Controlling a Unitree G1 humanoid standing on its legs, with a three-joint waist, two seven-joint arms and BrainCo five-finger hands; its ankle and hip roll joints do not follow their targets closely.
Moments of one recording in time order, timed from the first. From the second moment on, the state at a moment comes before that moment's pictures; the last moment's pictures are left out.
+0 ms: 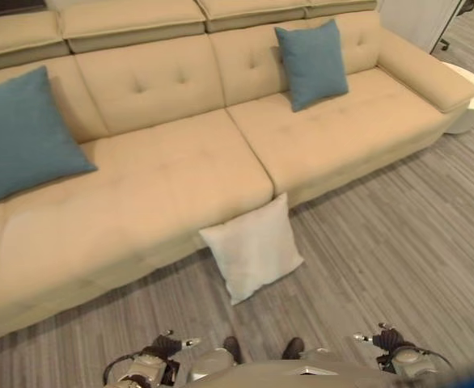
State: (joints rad) left arm -0.08 0.27 -0.19 1.28 -0.07 -0.01 0.07; right arm -0.06 -0.30 0.17 1.23 0.02 -0.02 -0.12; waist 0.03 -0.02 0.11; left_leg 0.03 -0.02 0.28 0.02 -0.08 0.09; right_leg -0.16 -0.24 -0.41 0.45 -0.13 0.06
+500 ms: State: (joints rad) left arm -0.06 0.26 -0.19 1.28 -0.07 -0.03 0.07; right arm -0.07 -0.30 0.21 1.23 0.01 -0.03 -0.10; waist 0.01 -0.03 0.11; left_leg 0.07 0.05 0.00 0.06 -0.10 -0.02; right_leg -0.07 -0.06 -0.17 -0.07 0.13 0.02
